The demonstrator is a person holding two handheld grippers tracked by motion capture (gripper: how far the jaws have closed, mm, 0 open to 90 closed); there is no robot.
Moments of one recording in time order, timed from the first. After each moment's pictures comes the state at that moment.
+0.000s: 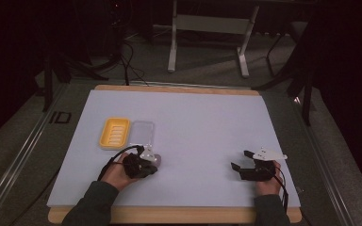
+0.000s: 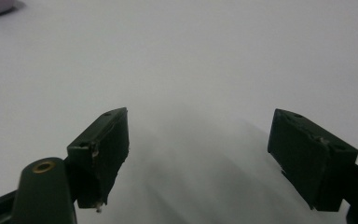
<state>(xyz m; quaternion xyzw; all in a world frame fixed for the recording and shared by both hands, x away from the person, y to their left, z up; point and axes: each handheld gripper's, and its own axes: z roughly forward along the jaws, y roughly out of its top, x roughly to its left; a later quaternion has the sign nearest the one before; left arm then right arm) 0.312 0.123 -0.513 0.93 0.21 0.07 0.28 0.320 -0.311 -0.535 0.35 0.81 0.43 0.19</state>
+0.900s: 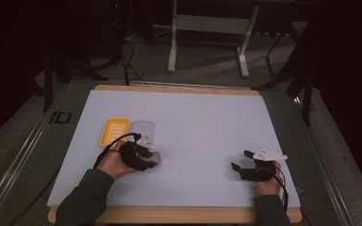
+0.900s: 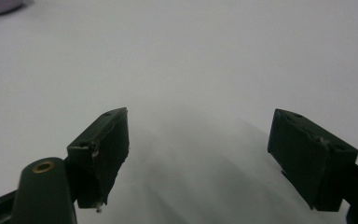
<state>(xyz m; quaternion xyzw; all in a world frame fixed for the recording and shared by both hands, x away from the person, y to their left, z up) 0.332 0.134 -0.477 0.93 0.22 0.06 0.28 0.319 -0.312 -0.535 0.35 0.81 0.44 0.19</state>
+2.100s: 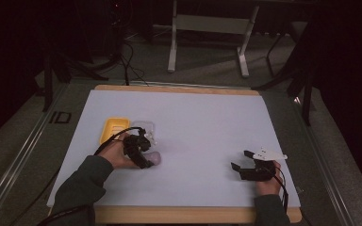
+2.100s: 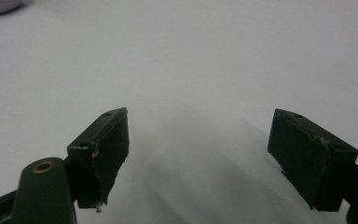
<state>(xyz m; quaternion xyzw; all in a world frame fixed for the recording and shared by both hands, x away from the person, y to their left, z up) 0.364 0.128 -0.488 0.96 0.18 0.03 0.19 0.320 -0.312 -0.535 0.35 0.81 0.43 0.19</state>
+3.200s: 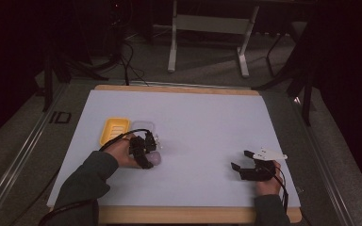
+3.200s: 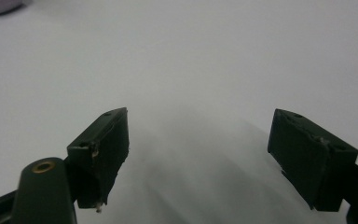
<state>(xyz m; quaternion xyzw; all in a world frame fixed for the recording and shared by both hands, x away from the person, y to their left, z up) 0.372 0.110 -0.501 0.98 0.15 0.02 0.11 0.320 -0.312 -0.535 0.35 0.81 0.43 0.19</state>
